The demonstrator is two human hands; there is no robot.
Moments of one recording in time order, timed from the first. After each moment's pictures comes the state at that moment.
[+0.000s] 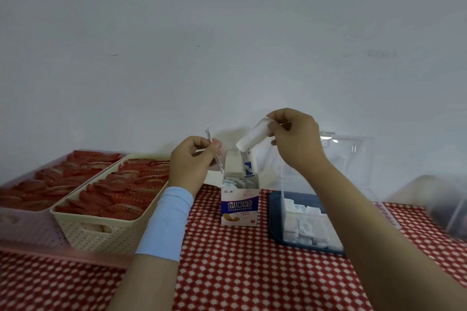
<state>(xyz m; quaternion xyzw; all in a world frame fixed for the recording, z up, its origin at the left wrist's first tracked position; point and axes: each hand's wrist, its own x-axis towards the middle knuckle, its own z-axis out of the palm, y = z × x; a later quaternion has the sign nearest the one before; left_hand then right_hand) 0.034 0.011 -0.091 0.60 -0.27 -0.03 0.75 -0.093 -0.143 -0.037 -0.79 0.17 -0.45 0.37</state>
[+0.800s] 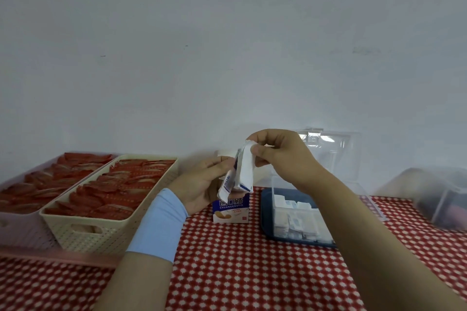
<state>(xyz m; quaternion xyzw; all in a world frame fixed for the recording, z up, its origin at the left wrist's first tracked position) 0.005 0.010 -0.092 0.50 -0.31 -0.42 0.69 -0.122 -0.134 -0.056 -0.78 0.08 -0.31 0.53</state>
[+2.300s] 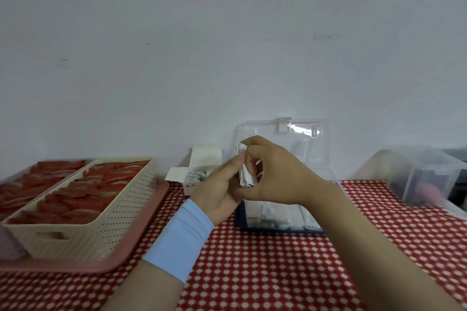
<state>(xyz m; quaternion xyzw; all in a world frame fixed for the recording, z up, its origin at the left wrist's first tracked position) -0.071 -0.051 -0.109 0.38 -0.28 -0.47 0.75 -0.178 -0.157 -0.085 -0.93 0.02 -0.30 0.21</state>
